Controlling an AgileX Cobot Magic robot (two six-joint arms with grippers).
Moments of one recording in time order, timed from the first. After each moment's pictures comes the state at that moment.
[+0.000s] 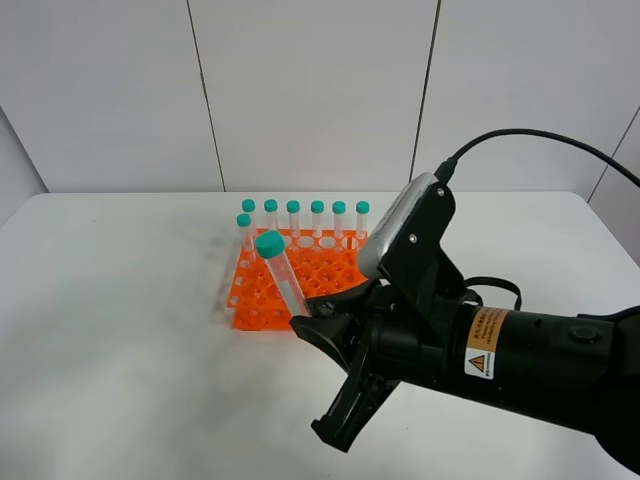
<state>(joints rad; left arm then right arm) -0.07 -0.01 -0.49 -0.10 1.06 0.09 0.97 1.25 -0.52 0.14 -0.25 -0.30</state>
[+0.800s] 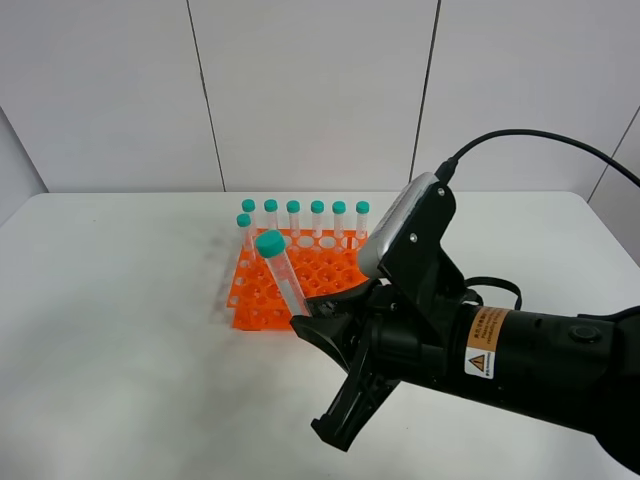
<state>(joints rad) -0.33 -0.01 -0.51 -0.20 1.05 0.28 0.97 1.25 -0.52 0.14 -0.25 -0.30</state>
